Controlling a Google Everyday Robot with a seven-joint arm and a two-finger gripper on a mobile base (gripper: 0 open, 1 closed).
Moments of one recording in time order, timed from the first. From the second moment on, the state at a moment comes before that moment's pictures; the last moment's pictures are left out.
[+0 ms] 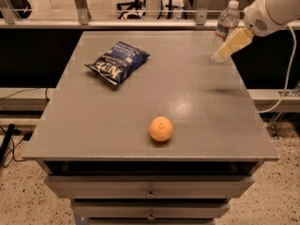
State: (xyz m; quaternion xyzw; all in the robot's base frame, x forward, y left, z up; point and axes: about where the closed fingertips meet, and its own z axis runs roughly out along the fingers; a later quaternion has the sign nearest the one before) arm 0.682 -0.264 0.955 -0.44 0.81 -0.02 0.38
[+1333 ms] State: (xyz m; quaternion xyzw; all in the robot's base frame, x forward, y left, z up) arm 0.732 -0.301 0.988 -0.36 0.81 0.04 0.46
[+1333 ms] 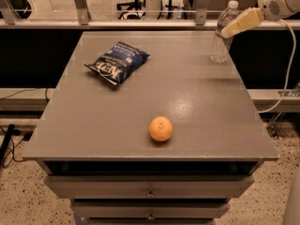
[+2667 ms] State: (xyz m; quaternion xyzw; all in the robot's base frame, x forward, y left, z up) arm 0.772 -0.287 0.962 -0.30 0.79 0.10 0.53
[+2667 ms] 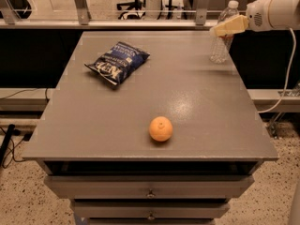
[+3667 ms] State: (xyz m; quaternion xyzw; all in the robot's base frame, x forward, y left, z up) arm 0.763 -0.278 0.966 -0.25 0.79 0.18 0.53
